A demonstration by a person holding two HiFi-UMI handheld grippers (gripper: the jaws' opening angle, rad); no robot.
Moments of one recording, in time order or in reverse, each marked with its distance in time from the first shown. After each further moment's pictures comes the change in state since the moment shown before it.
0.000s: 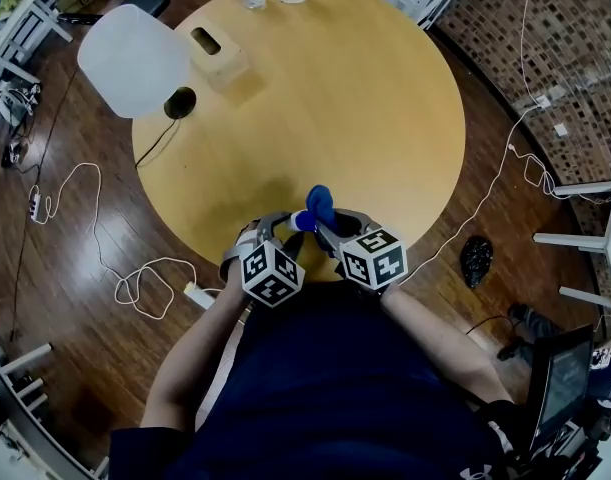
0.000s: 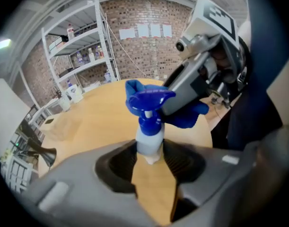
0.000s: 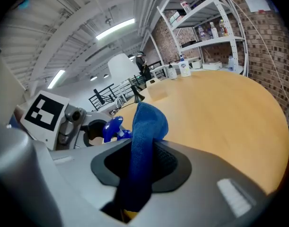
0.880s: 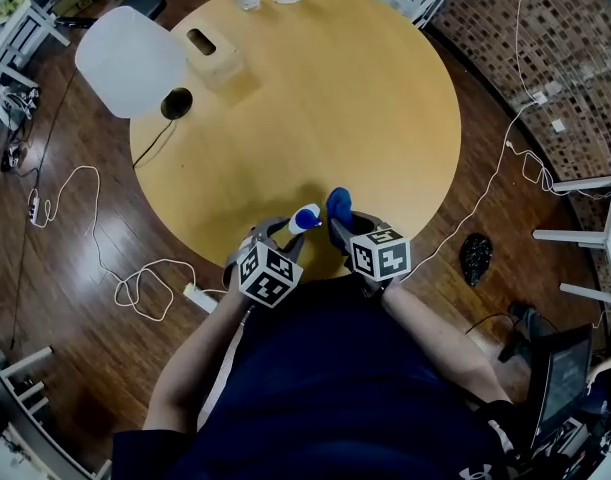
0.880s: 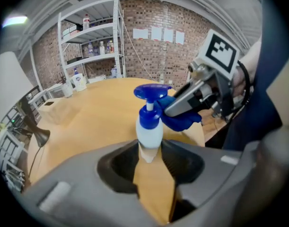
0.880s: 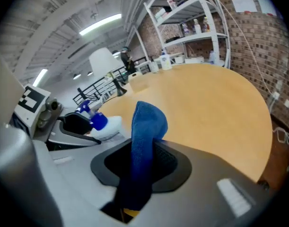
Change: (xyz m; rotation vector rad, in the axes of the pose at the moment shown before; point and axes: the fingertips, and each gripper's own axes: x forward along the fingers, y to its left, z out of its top) left arm 0.003 -0.012 -0.003 -0.163 -0.029 -0.022; right arm -0.011 -0.056 -0.044 0.117 0.052 -0.154
